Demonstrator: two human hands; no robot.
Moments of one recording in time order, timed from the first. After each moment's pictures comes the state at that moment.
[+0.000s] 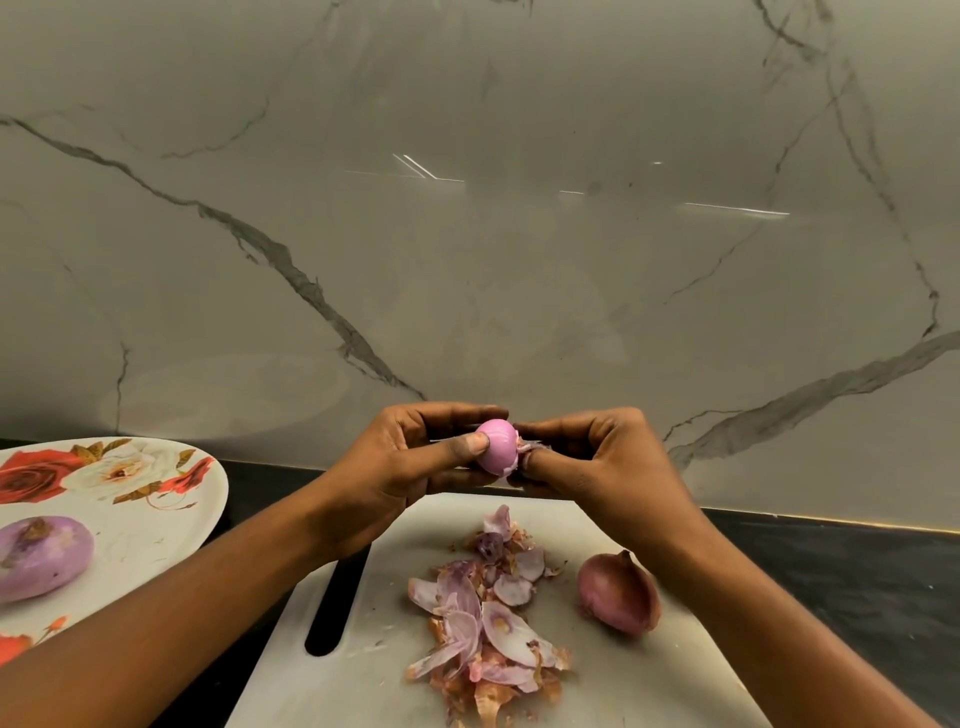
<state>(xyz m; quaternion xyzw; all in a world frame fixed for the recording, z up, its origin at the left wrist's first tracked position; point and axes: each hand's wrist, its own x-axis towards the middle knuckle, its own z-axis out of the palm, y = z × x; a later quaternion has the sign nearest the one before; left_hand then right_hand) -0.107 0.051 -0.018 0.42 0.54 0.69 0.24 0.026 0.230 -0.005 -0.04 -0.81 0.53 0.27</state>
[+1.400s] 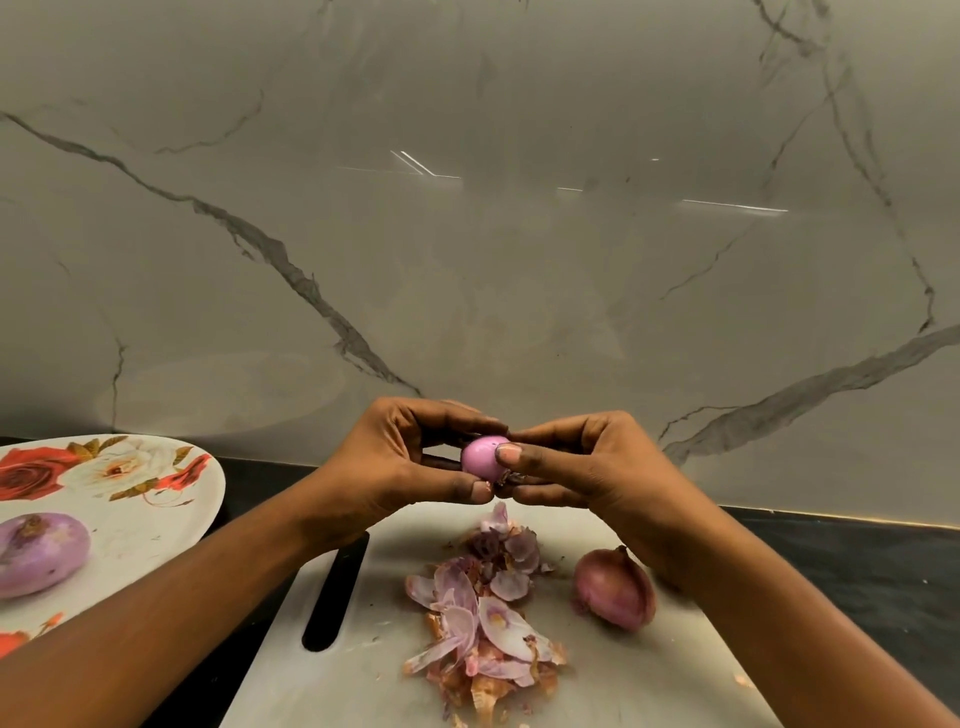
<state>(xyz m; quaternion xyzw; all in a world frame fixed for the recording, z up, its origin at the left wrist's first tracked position) -0.112 0.043 -0.017 0.50 0.59 0.62 0.14 0.037 0.226 0.009 -0.05 -0.76 0.63 0.14</state>
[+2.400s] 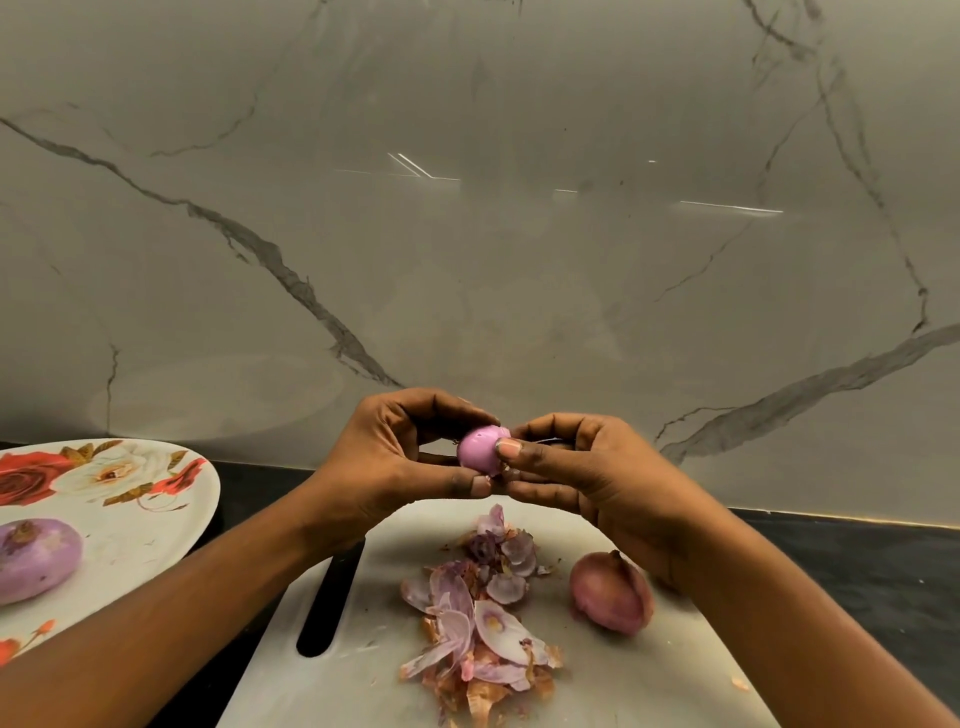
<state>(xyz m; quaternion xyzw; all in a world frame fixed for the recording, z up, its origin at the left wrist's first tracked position) -0.107 0.046 -0.017 0.50 0.58 0.64 0.10 0.037 0.225 0.011 -0.08 -0.70 0.70 0.12</state>
